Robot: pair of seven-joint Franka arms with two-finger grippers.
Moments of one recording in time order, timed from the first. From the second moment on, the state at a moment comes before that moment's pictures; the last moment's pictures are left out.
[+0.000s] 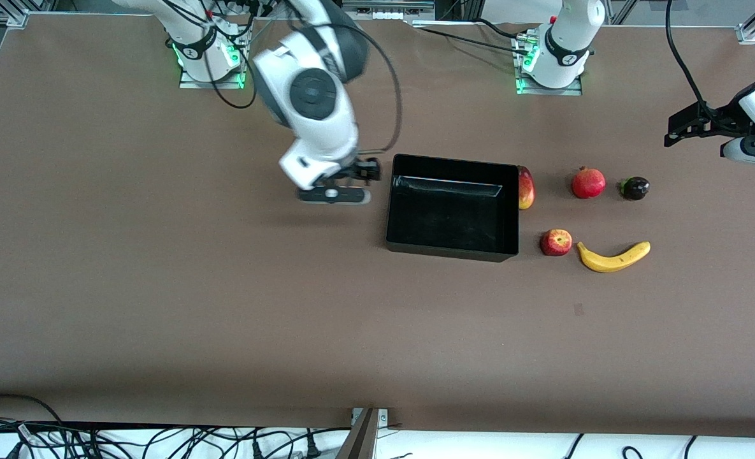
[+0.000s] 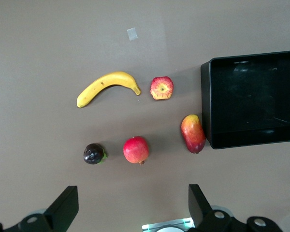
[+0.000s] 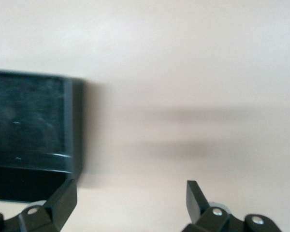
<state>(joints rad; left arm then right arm) 0.20 -0.02 -0.17 -1.62 -0.01 1.49 0.20 0.83 0.40 -0.26 -1.45 0.16 1.75 0.55</state>
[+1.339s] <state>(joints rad) 0.19 -0.02 -0.21 -1.62 -0.01 1.49 0.20 0.41 0.21 -0.44 -1.45 0.05 1.41 -0.07</state>
